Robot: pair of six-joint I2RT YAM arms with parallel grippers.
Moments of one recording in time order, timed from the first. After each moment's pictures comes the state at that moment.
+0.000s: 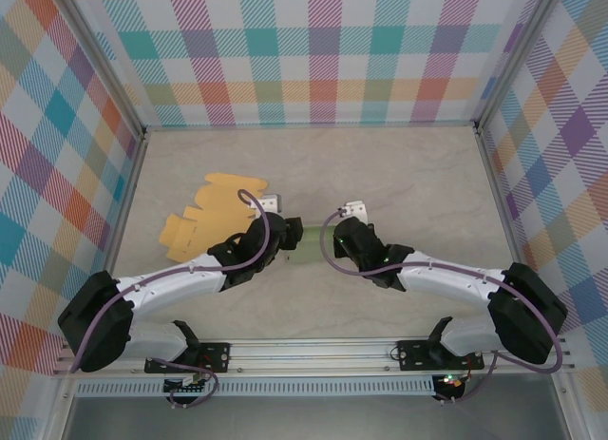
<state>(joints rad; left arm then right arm) -0.86 1.29 0.71 0.01 -0.41 -0.70 0.91 1.32 0.68 -0.07 0.51 0.43</state>
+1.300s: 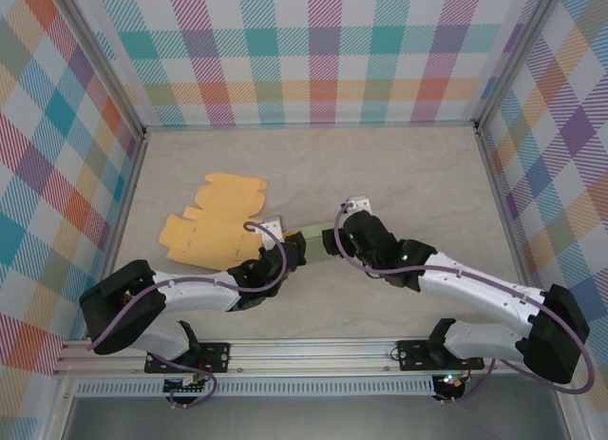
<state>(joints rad) -1.02 1.43 0.53 0.39 -0.65 -0.84 0.90 1.17 0.83 -0.35 0.35 0.49</state>
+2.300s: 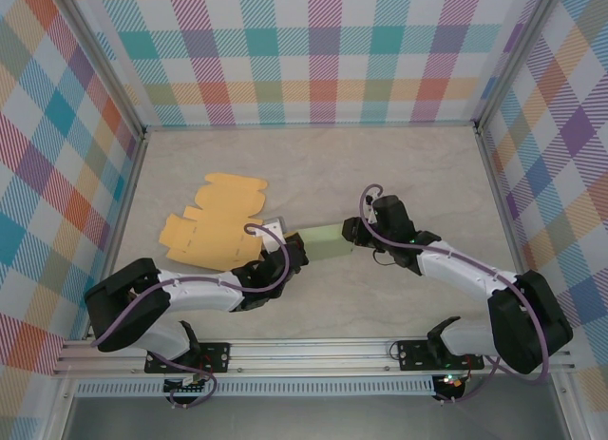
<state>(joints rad) -1.04 1.45 0.55 0.38 -0.70 -0.92 0.55 1.28 0.64 -0.06 -0.14 0.66</state>
